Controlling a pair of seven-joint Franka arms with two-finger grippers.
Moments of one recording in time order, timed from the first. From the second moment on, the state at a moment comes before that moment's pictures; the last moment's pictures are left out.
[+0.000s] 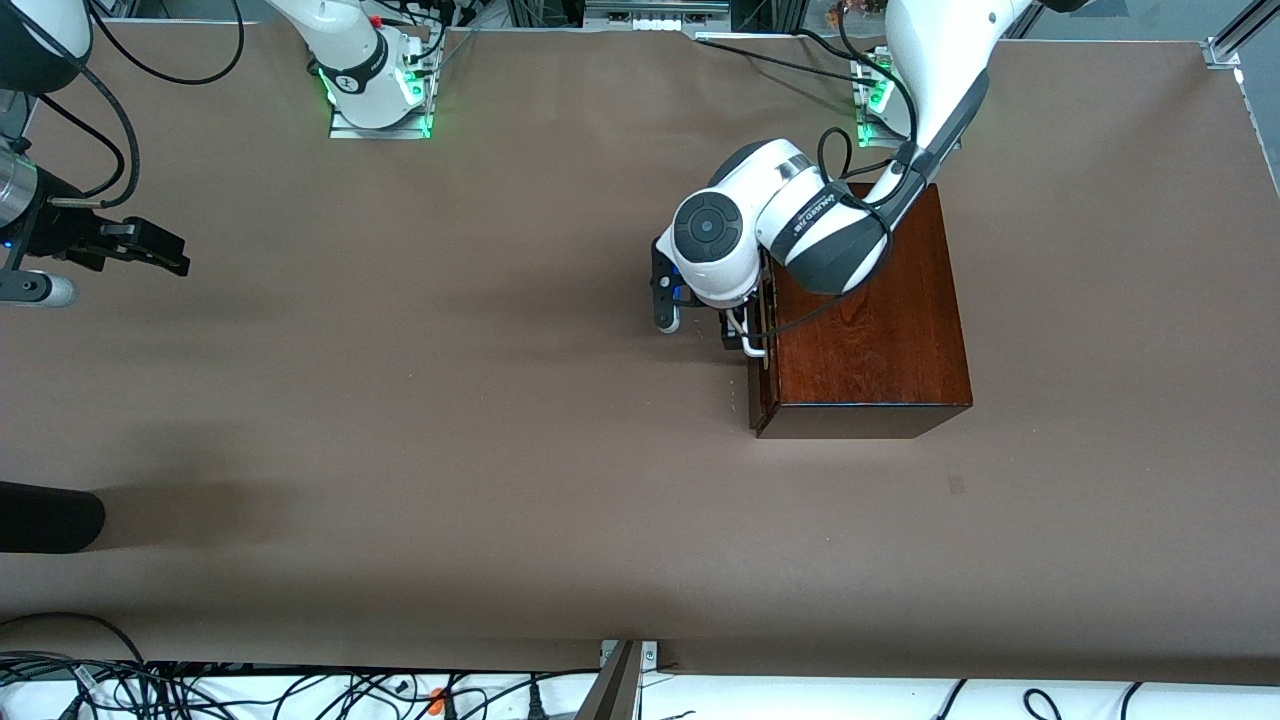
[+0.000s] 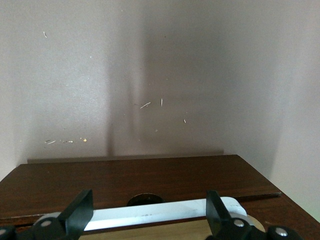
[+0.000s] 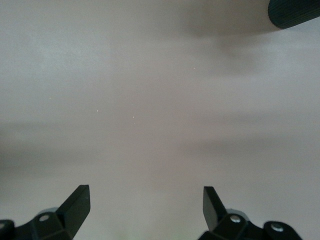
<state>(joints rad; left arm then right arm) -0.29 0.60 -0.47 -1.55 0.28 1.80 0.70 0.01 0.06 -0.02 -1.63 -0.04 1.61 0.02</state>
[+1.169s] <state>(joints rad) -0.02 0.29 -0.42 -1.36 0.21 1.47 0.50 0.01 0.06 -0.03 -1.63 -0.04 1.64 0.02</state>
